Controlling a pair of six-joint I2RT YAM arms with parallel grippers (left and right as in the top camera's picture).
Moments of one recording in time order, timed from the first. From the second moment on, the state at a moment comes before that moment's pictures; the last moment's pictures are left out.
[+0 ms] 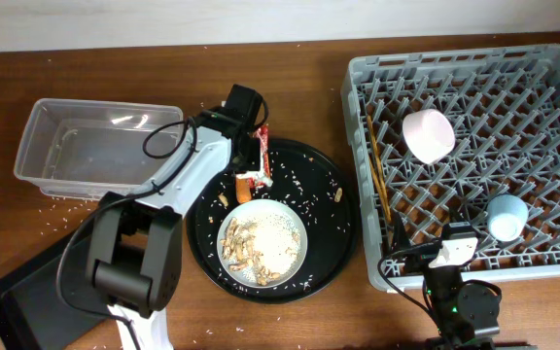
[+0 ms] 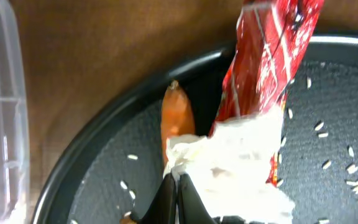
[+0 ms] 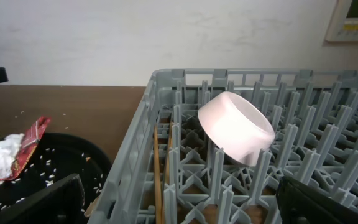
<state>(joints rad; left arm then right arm) -0.38 2.02 1.52 -0.82 -0.11 -0.34 0.10 0.01 0.01 -0.08 0.03 0.03</state>
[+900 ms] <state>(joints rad) -0.17 1.83 1.63 -0.93 -0.10 -0.33 0.10 0.01 0.01 -0.08 0.03 0.03</state>
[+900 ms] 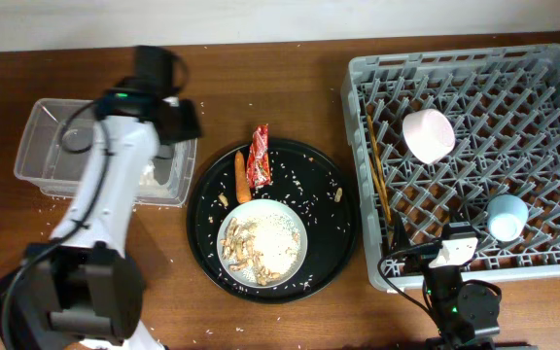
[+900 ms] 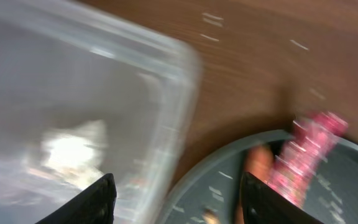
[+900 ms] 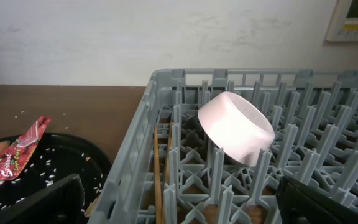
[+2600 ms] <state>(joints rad) -0.11 2.03 1.78 -1.11 -0.22 -0.37 0.10 0.01 0.01 -0.08 0.03 0.03</state>
